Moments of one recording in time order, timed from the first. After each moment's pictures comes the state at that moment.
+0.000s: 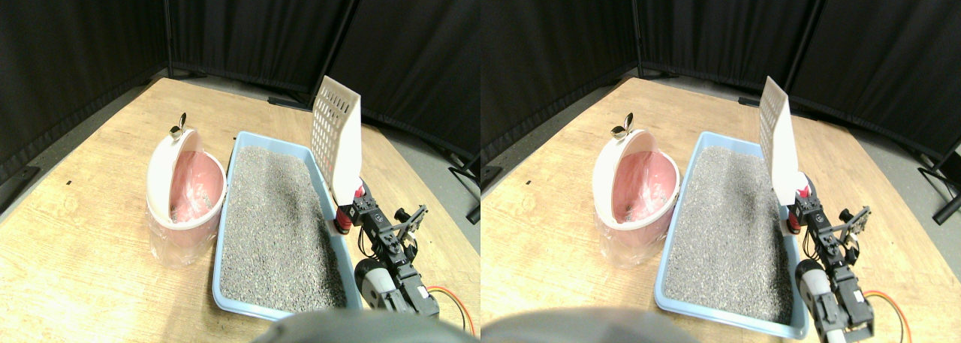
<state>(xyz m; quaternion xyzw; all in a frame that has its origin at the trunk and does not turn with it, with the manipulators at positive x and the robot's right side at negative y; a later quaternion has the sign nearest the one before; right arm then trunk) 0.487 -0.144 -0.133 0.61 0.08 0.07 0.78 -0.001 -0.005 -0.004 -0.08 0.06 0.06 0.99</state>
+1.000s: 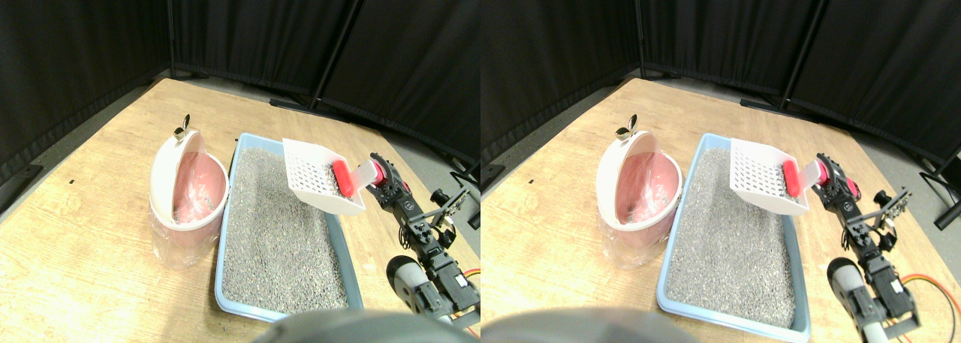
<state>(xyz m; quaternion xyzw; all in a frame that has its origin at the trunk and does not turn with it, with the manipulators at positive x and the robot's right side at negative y) 0.493 -0.166 -0.090 0.15 -0.02 0.10 0.98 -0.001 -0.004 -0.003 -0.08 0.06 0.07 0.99</state>
